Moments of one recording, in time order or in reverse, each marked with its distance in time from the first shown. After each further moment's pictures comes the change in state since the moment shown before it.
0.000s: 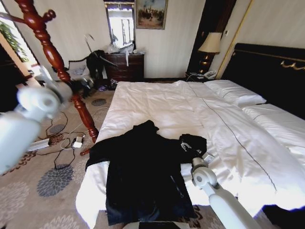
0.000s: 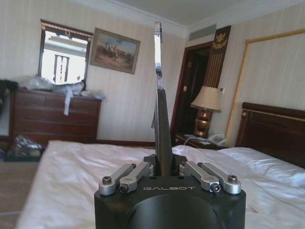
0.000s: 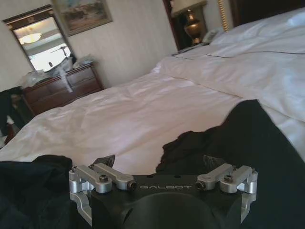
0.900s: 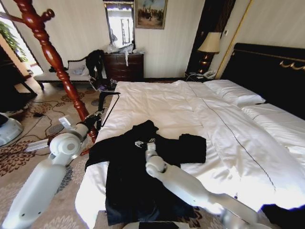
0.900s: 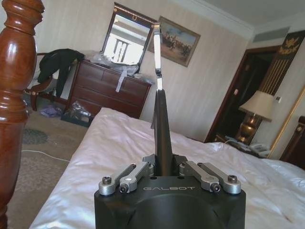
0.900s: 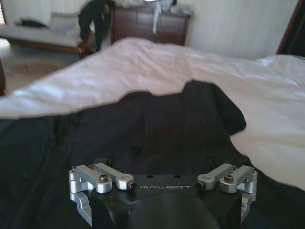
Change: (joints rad) left arm 0.490 -0.249 -0.370 -0.139 0.143 0.031 -0.144; right arm 0.585 0.261 -0.777 -0.260 -0.170 -0.353 0.373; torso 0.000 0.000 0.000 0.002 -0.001
